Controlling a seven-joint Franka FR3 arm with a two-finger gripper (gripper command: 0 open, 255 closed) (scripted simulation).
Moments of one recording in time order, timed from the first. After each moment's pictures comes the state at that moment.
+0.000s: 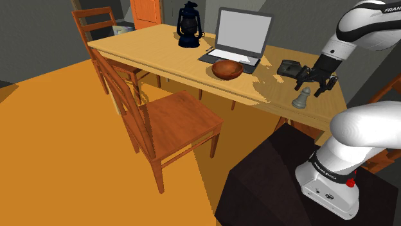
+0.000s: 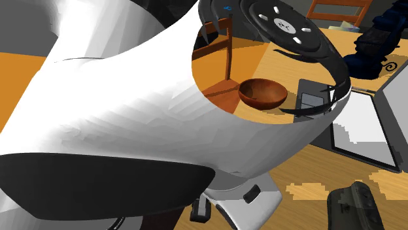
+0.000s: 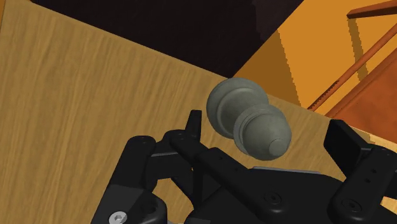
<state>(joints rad) -0.40 -0.88 -0.38 -2.82 -0.06 1.88 0.25</state>
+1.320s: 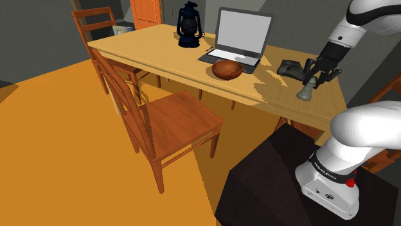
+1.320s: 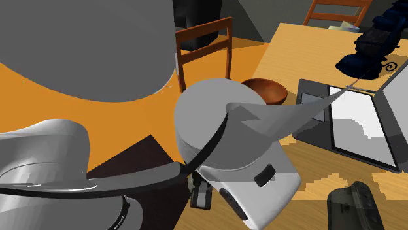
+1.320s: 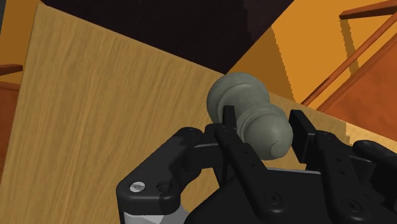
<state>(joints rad) -0.38 -0.91 -0.35 -2.71 -0.04 1.75 0.27</state>
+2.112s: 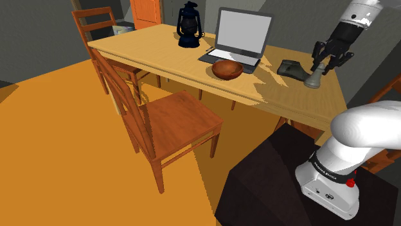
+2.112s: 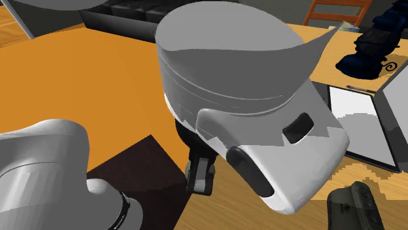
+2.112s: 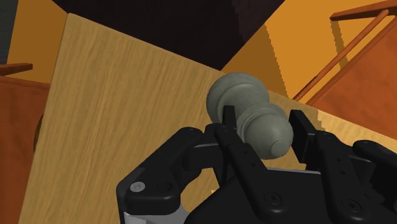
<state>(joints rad) -0.37 -0.91 -0.32 -2.55 -0.02 1.59 0.30</state>
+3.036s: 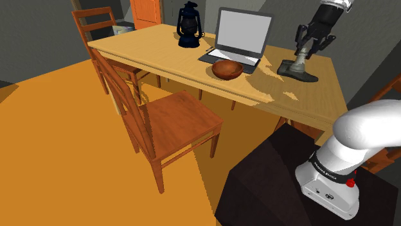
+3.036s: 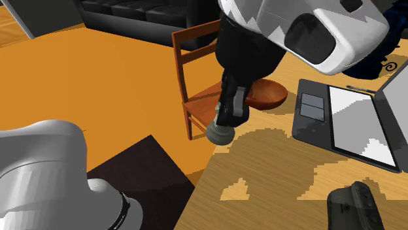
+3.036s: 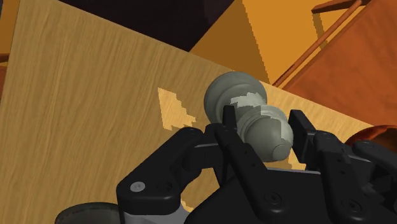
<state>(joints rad) -0.28 -0.71 -0.23 -2.35 0.09 1.60 0.39</state>
